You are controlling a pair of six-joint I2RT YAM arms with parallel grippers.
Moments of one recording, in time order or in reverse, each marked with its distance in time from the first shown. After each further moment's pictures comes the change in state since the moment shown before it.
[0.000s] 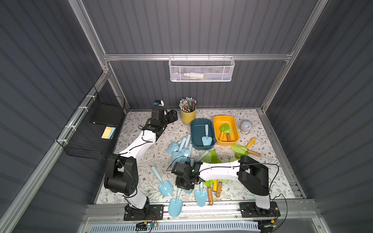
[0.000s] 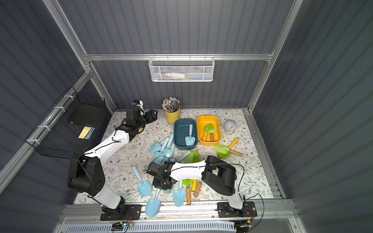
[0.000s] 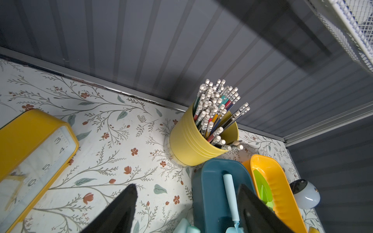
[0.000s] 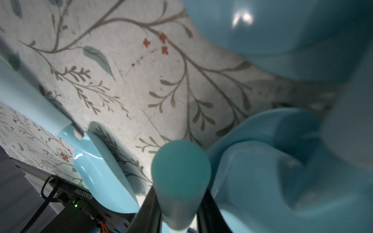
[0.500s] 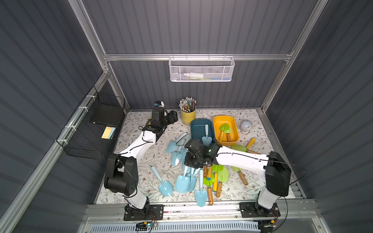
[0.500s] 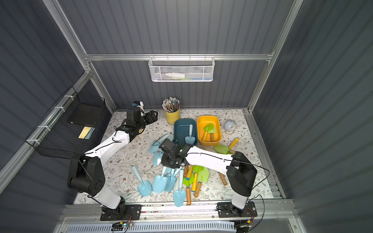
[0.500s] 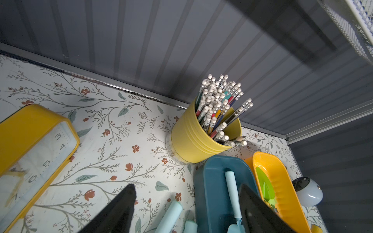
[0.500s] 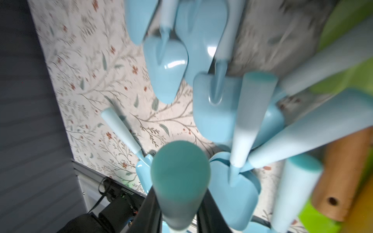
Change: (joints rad) left arm 0.000 0.000 -0.022 0.012 0.003 0.003; right arm -0.264 -0.259 0.053 -0.126 0.040 -0.260
